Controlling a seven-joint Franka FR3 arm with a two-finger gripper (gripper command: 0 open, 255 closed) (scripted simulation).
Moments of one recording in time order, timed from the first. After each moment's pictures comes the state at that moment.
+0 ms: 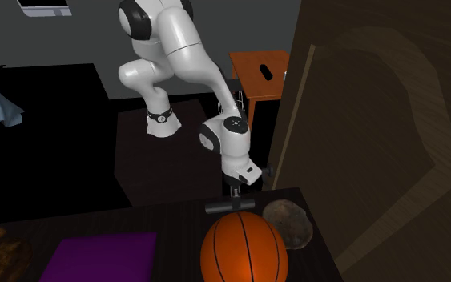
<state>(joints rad) 0.33 0.46 0.03 -2.15 -0.12 2.68 -0.84</state>
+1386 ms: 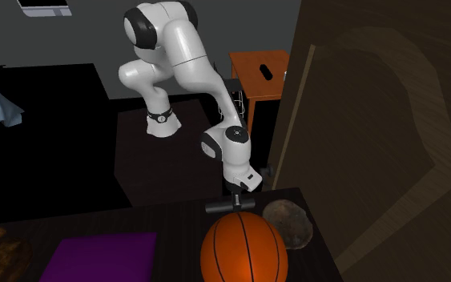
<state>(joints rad) 0.33 0.55 0.03 -2.12 -0.13 2.73 -0.83</state>
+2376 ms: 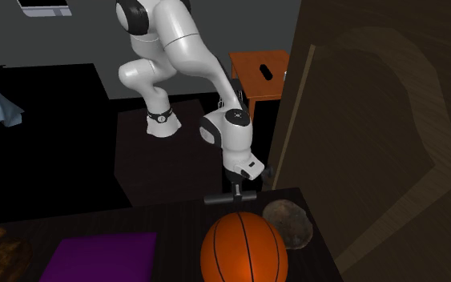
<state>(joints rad) 0.32 0.41 0.04 -2.14 -0.11 2.62 -0.85</state>
